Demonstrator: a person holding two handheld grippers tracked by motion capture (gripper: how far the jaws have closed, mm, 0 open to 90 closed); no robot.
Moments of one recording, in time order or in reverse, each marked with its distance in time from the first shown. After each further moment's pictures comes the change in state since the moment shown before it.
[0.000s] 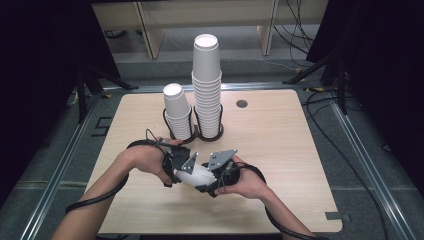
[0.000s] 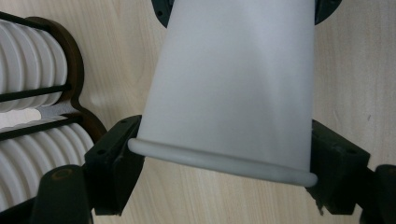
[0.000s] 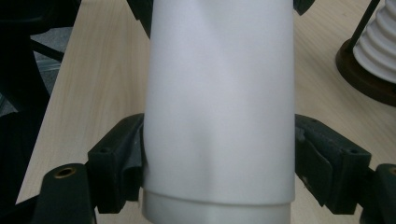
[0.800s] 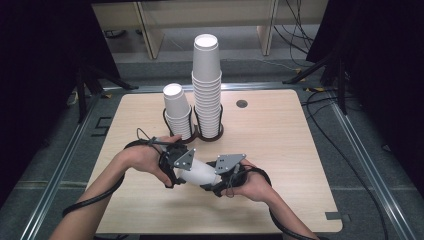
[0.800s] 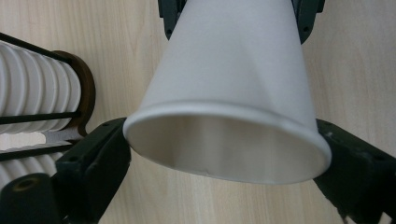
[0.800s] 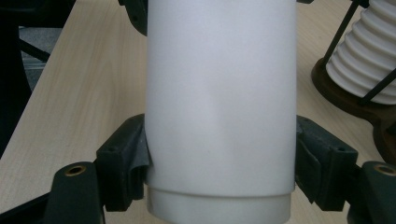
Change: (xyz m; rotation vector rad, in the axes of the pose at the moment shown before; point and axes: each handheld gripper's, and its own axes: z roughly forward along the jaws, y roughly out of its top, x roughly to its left) left arm 0.002 -0.012 -0.002 -0.217 0.013 -0.066; right arm 0.001 -0.015 -0.011 -0.082 -0.056 -0.075
